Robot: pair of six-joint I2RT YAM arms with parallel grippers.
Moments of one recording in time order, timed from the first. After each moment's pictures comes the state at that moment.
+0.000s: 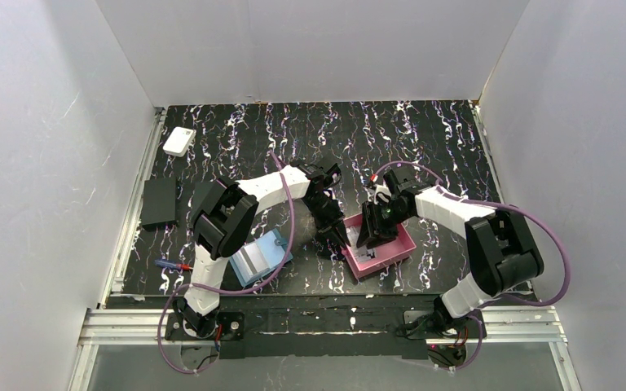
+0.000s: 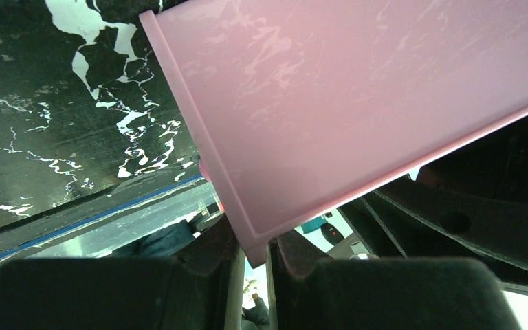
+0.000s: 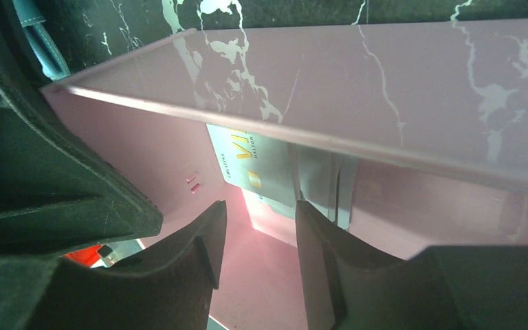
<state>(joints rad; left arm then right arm) -0.75 2.09 1.52 -0.87 0.70 -1.03 0.42 1.55 0.86 -0.58 -0.58 0.32</state>
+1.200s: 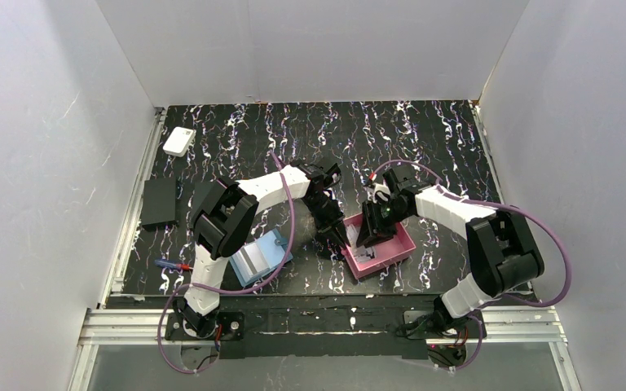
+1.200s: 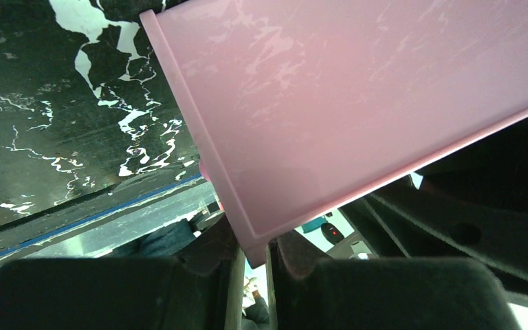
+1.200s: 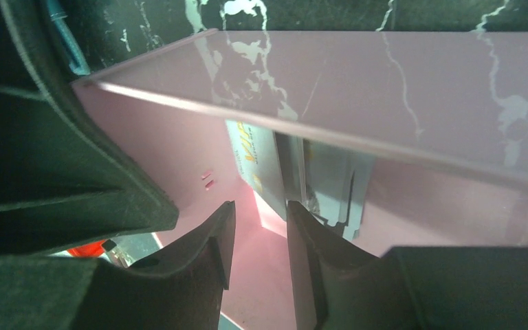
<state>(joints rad) -0.75 2.09 1.52 -0.88 0.70 -1.03 0.43 1.56 0.86 -0.57 -0.60 0.31</state>
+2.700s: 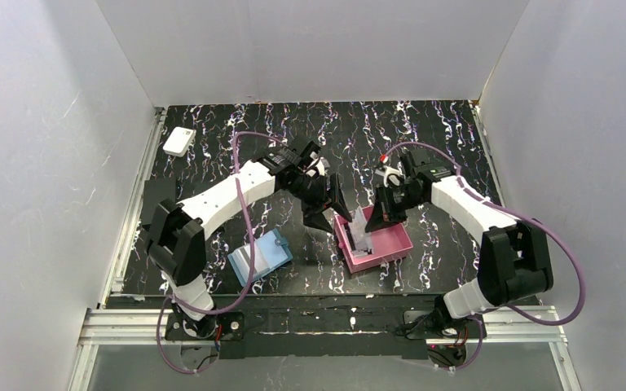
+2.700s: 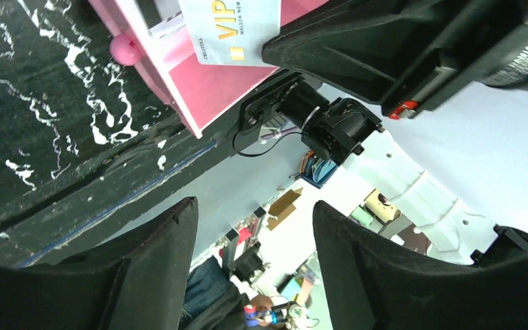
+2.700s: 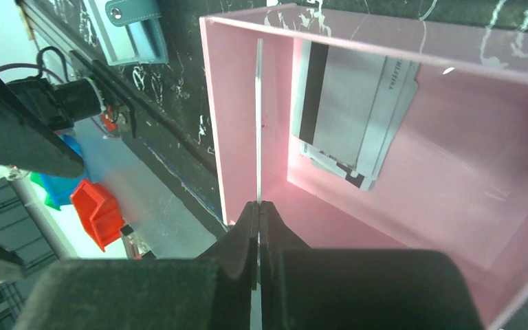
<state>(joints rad) -0.71 1.75 1.46 -0.86 0.66 -0.93 0.33 1.48 1.01 -0.77 -0.70 0.20</state>
